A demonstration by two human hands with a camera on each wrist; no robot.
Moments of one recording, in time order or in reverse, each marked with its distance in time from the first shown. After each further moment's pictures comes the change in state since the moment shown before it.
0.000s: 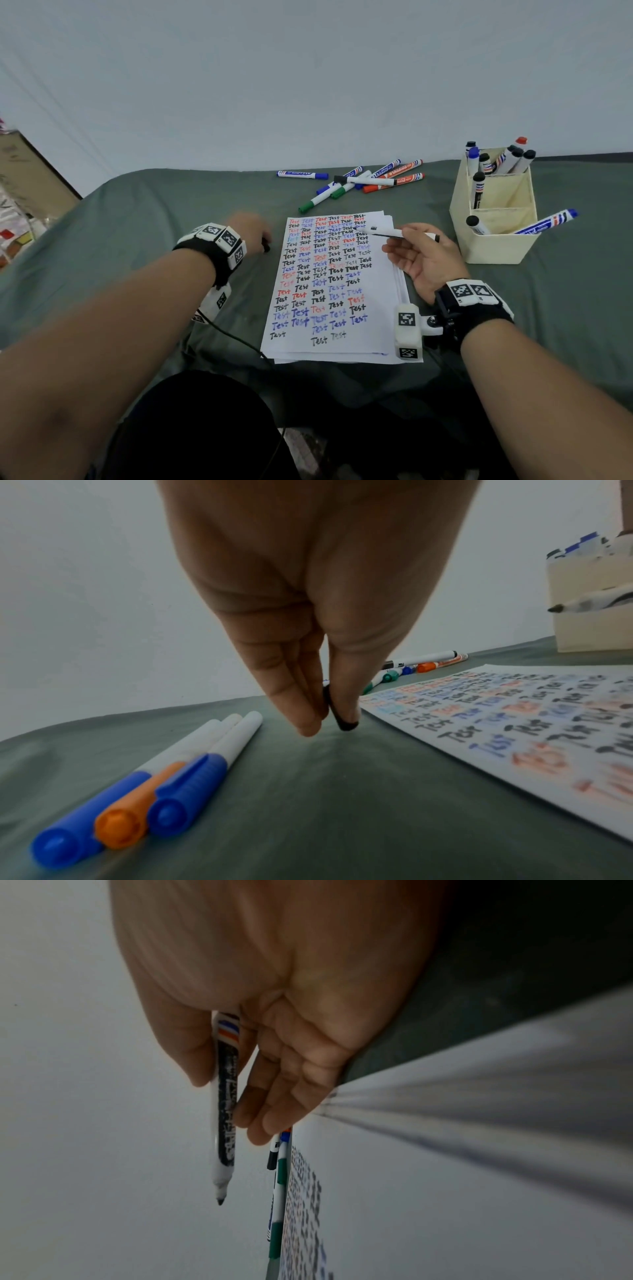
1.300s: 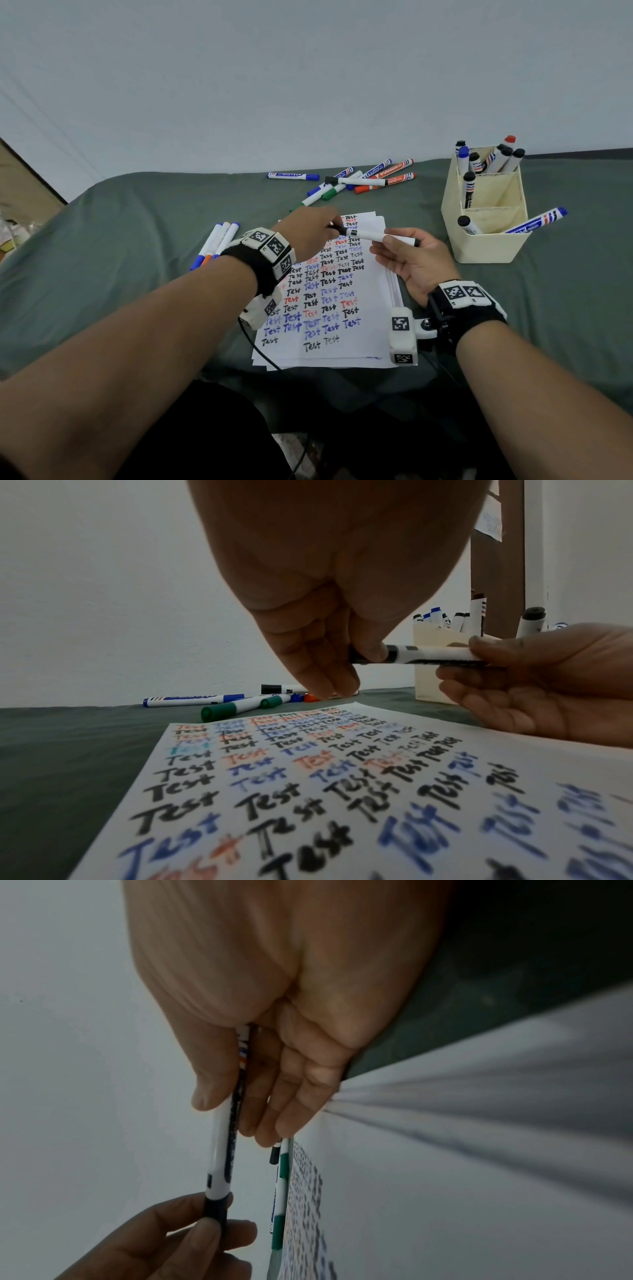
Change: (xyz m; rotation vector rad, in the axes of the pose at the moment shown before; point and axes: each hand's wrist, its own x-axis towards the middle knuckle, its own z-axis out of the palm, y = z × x) left_hand -0.012 0.108 -0.033 -0.490 0.161 0.263; right_hand 0.004 0.007 -0.007 -0.042 -0.056 0.000
